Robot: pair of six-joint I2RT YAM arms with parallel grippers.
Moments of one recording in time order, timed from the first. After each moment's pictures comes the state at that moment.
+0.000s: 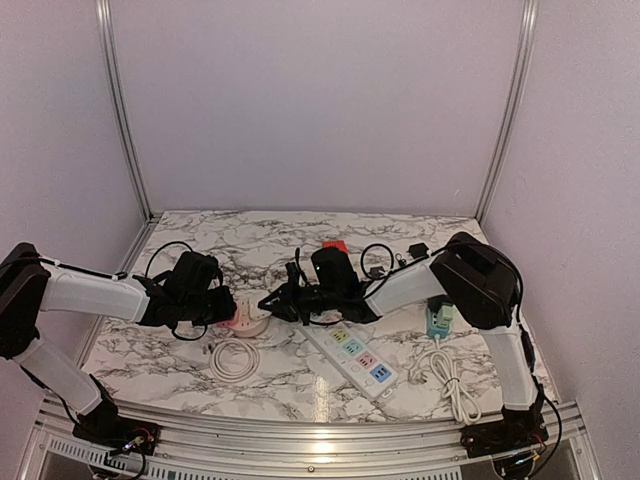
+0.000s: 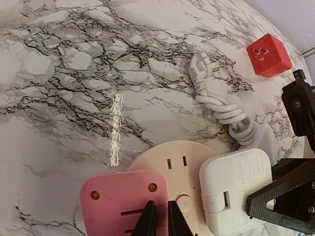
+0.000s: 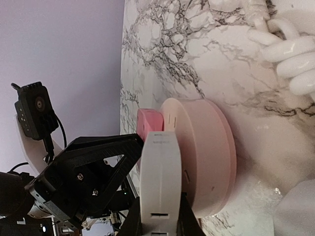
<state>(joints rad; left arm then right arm) -0.68 1.52 0.67 0.01 -0.12 -0.77 0.88 2.26 1.36 0.52 -0.57 1.25</state>
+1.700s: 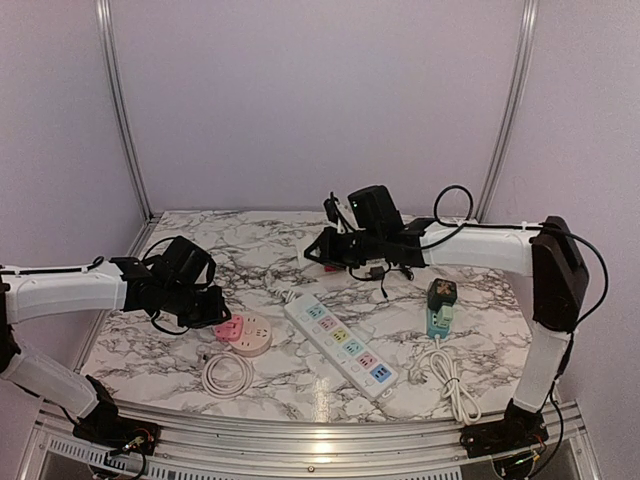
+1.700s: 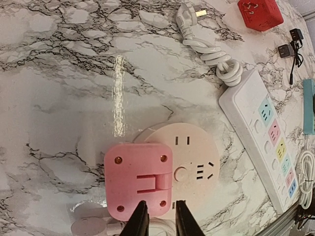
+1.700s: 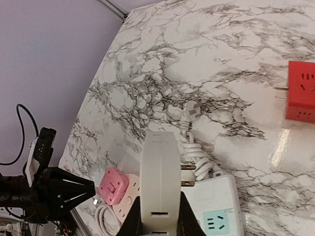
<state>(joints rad) -0.69 1.35 0.80 -0.42 0.01 -0.74 0.78 1.88 1.40 -0.06 -0.28 0.68</state>
